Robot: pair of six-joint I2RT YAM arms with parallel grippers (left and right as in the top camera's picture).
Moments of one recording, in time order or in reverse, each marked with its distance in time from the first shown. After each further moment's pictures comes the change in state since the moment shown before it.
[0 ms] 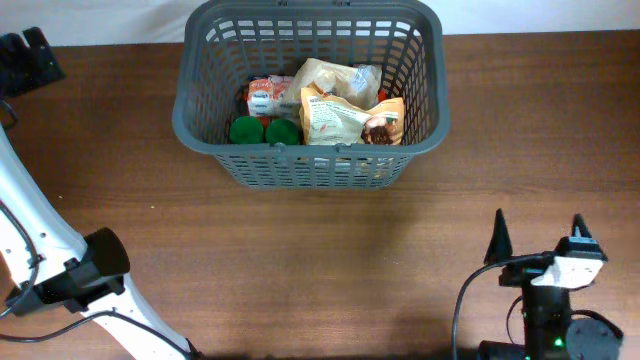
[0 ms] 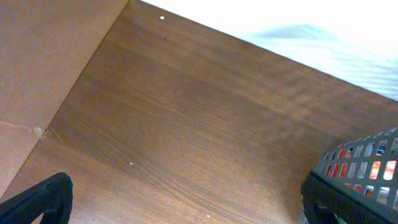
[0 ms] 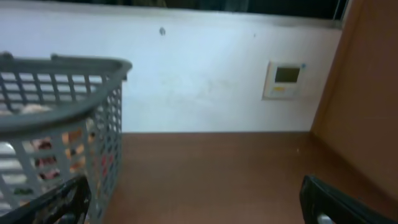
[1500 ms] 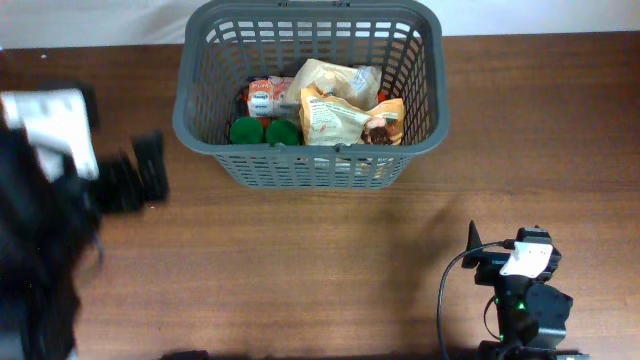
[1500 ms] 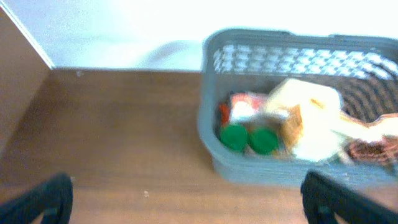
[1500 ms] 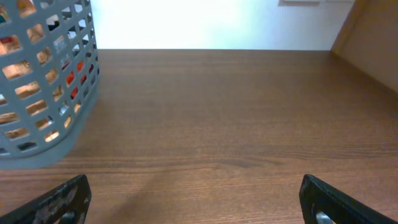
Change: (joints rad) left arm -0.388 -1.064 -1.109 0.415 0.010 -0.003; right arm 0.000 -0.050 -0.346 0.045 0.022 0.000
